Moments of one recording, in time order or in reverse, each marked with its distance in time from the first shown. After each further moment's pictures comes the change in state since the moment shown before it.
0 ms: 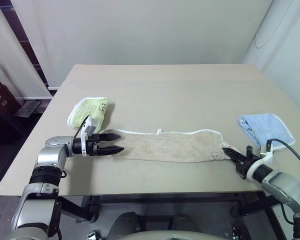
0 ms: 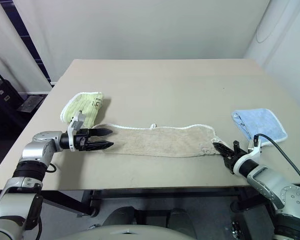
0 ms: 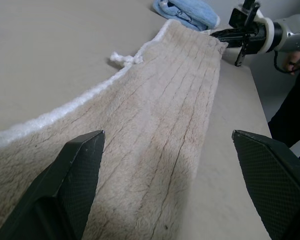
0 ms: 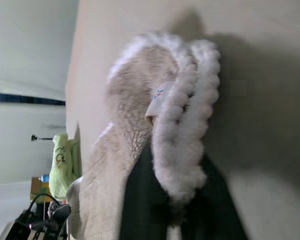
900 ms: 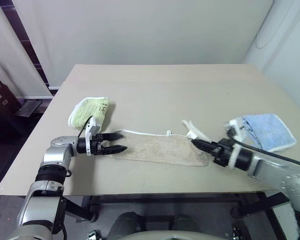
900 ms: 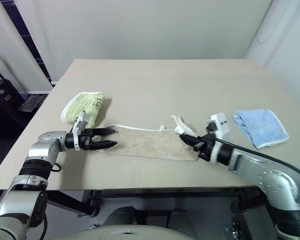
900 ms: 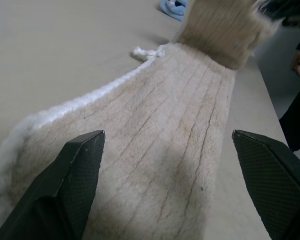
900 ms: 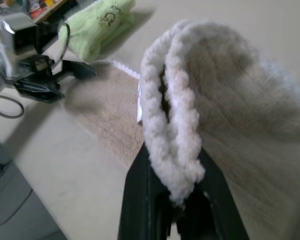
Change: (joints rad) left arm -0.037 -0.043 -0.008 0.065 0.030 -0.048 0.025; right arm -0.130 -0.132 0.454 -0.537 -0.682 -0.058 0.458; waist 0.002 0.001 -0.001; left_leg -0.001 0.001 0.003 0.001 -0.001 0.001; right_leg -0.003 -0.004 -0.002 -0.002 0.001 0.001
